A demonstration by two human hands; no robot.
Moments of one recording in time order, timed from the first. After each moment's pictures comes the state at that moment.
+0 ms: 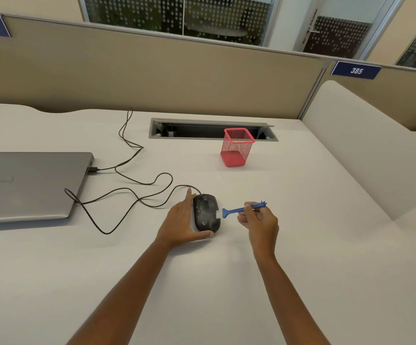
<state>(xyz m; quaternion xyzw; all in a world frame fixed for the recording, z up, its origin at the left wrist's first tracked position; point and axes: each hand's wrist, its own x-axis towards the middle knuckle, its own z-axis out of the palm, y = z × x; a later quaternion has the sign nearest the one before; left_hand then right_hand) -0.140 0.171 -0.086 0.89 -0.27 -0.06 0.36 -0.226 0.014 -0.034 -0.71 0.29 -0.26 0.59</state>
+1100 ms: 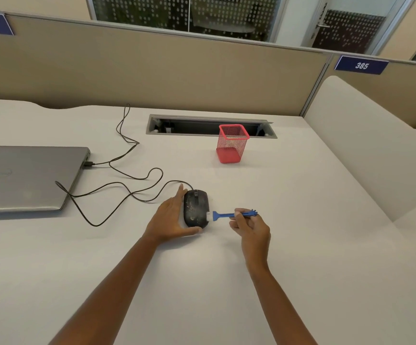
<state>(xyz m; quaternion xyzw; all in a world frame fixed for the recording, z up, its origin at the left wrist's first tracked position) -0.144 0.169 -0.086 0.90 -0.25 -0.05 0.34 -0.250 0.001 -0.051 -0.66 0.23 -0.23 0.67</state>
